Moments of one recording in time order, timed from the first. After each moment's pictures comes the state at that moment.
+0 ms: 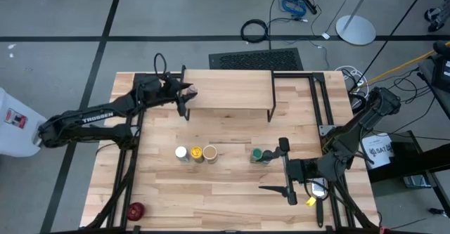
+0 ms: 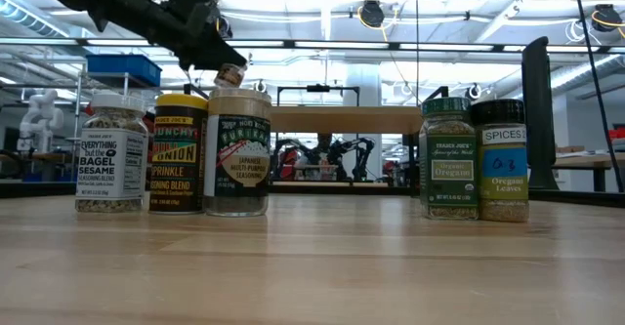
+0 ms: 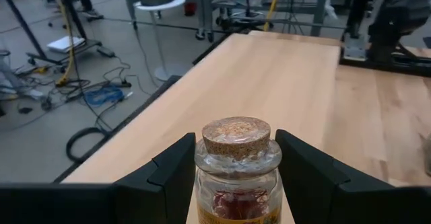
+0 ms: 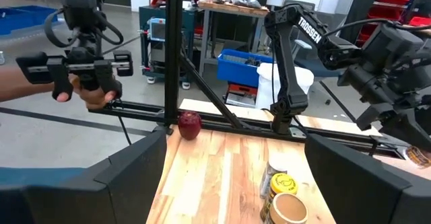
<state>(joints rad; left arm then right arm) 0.53 0.93 0.58 0.10 0.08 0.09 0.74 1.26 1.09 0.03 0.65 0.02</state>
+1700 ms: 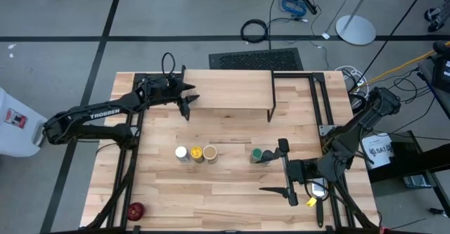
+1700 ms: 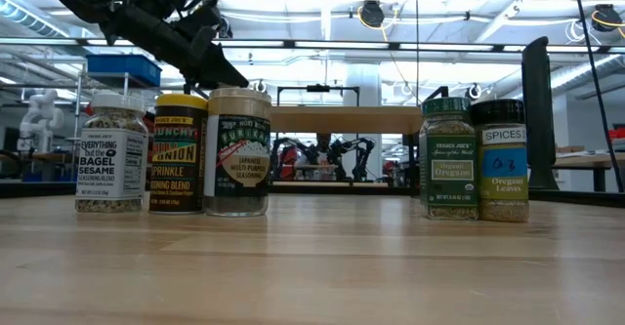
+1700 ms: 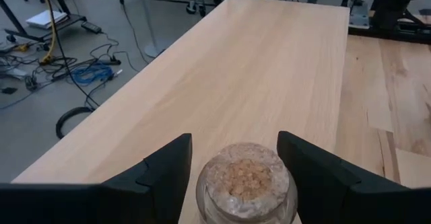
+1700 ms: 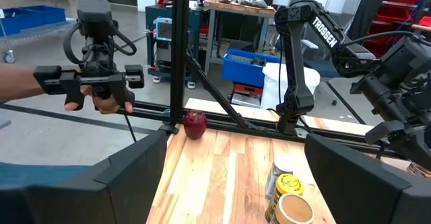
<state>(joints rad) 0.58 1.03 0.58 0.09 0.16 0.12 0.73 1.26 1.09 0.02 0.62 0.02</state>
